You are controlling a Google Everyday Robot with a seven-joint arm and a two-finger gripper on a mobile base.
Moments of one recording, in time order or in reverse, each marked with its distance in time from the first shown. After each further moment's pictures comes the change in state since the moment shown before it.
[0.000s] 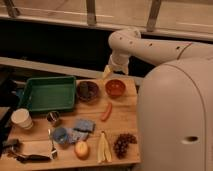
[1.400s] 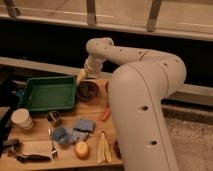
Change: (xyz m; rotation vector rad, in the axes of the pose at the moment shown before) arm -0.062 0.137 0.079 -0.215 -0.033 -0.147
